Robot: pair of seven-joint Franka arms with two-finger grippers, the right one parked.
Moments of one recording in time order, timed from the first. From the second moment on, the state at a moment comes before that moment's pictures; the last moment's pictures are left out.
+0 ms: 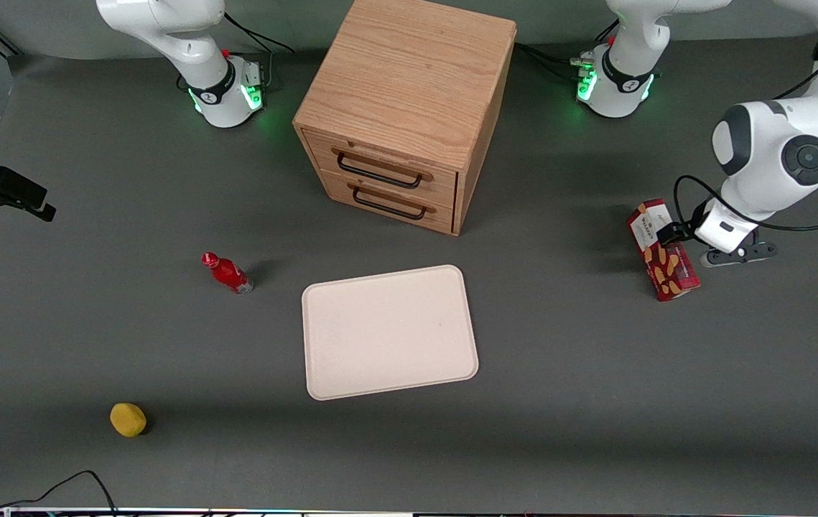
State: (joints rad) arm 0.00 0.06 0.08 -2.44 -0.02 2.47 -0.08
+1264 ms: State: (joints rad) arm -0.01 0.04 0.05 -2.42 -0.05 2.38 -0.08
